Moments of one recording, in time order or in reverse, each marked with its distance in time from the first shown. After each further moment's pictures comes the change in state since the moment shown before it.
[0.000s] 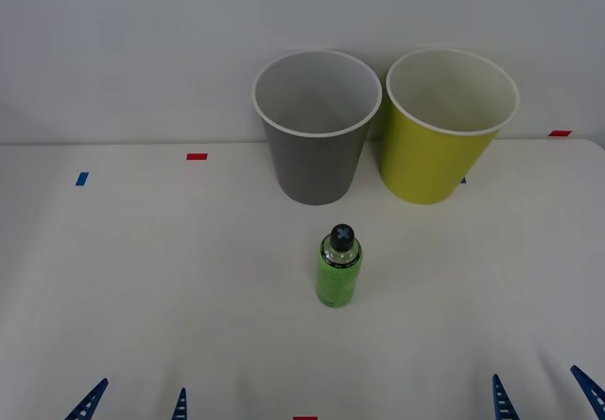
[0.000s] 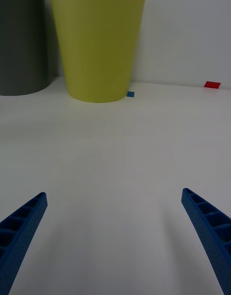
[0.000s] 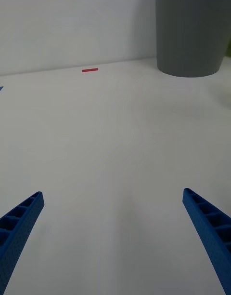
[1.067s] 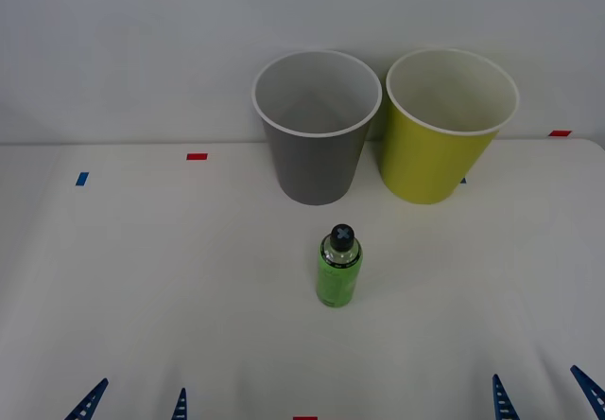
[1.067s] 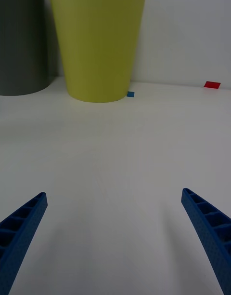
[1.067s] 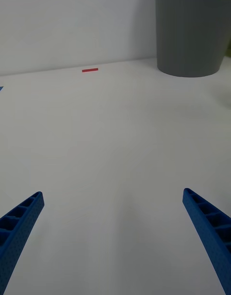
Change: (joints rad) right arm 0.000 0.000 0.000 0.000 0.000 0.000 0.000; left arm 0.000 0.000 0.000 0.000 0.000 0.000 0.000
